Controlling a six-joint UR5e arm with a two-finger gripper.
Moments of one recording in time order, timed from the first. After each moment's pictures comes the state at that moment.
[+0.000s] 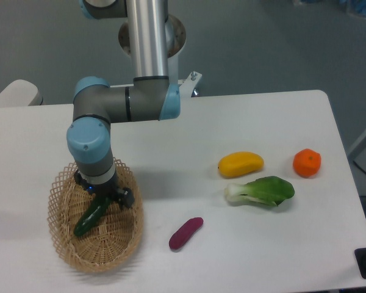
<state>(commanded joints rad) 2.06 -2.06 -1.71 -0.90 1.54 0.54</state>
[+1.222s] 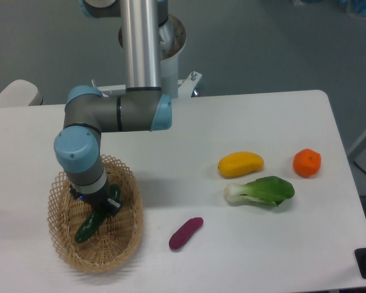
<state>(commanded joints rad) 2.05 -2.07 -1.59 -0.92 1.56 0.56</state>
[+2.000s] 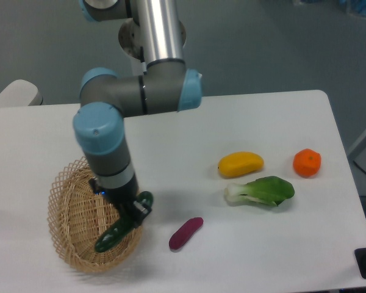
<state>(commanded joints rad) 2.22 -1.98 -1.46 -1.03 1.61 0.99</state>
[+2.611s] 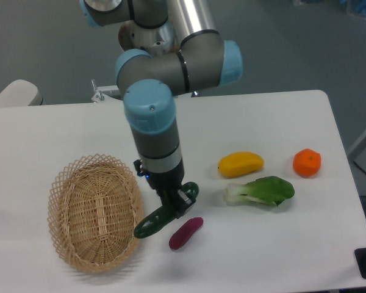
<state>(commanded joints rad) 2.32 -1.95 -1.46 -1.07 1.61 1.22</state>
